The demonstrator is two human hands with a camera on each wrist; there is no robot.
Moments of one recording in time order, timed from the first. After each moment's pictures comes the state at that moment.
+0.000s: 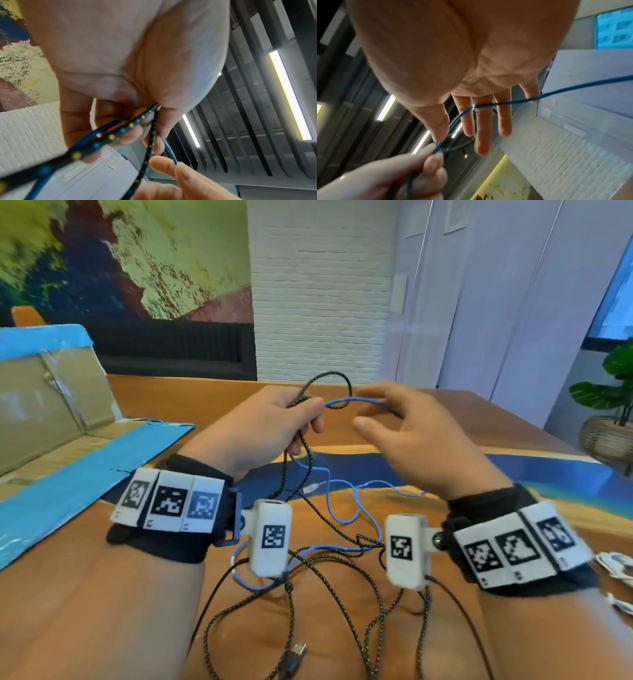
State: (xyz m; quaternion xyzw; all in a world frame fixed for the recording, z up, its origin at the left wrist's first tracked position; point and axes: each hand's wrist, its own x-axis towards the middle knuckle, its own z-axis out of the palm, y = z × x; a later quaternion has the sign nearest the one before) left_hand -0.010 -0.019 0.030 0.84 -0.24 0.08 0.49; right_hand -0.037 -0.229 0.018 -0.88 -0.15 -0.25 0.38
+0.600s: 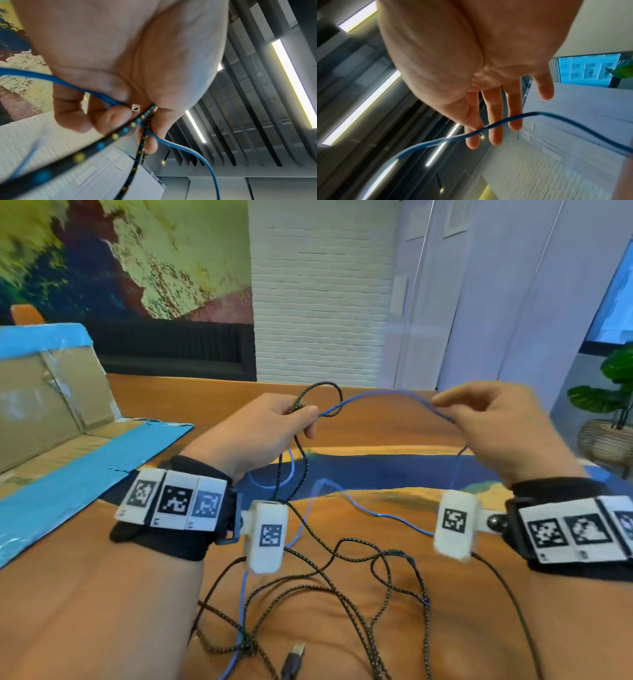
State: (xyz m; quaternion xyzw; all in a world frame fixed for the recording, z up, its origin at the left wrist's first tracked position) left_hand -0.003 -0.013 0.023 0.87 -0.22 0.08 0.43; right_hand -0.031 -0.297 0.028 -0.84 -0.01 -0.33 0.42
